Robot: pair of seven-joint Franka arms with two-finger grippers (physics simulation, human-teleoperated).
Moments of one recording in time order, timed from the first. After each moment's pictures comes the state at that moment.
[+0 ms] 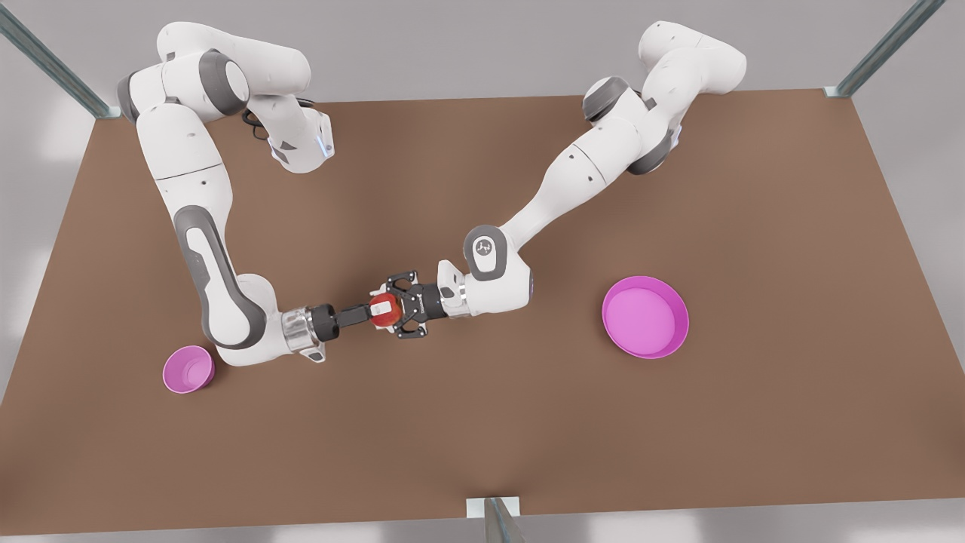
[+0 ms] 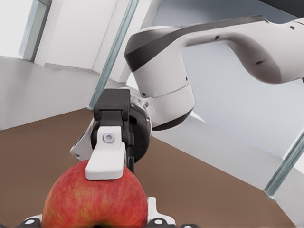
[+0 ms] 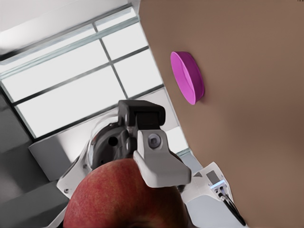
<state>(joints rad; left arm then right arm) -0.59 1.17 -0.52 -0.85 -1.27 2.62 1.49 -0.08 0.66 0.24 -1.70 1.35 1.58 -0.36</state>
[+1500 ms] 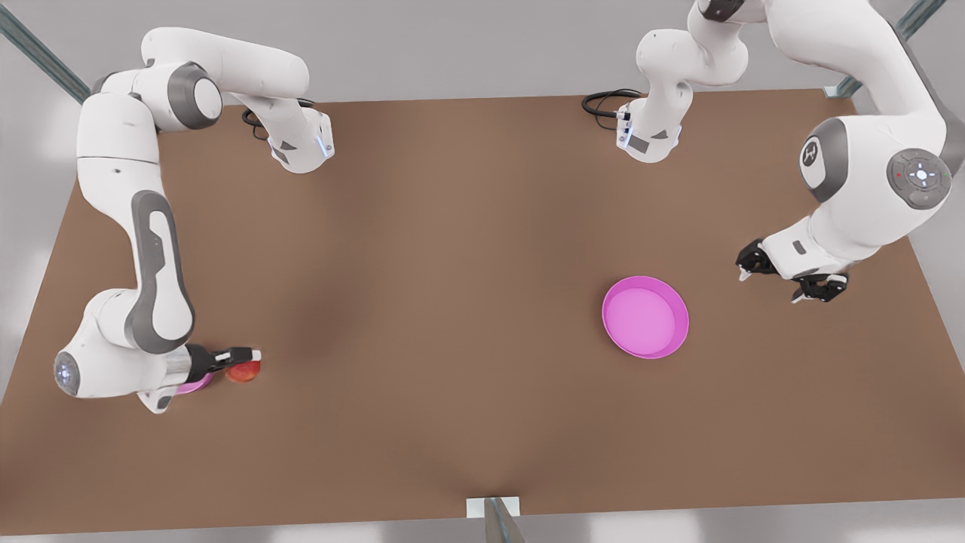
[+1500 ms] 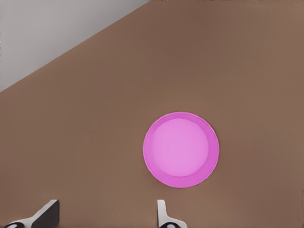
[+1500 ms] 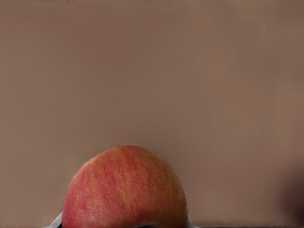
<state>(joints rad) -0.23 0.22 0.20 -1.43 -0.01 1.67 0.46 -0.28 0.71 0.21 -1.31 0.20 1.73 -0.32</state>
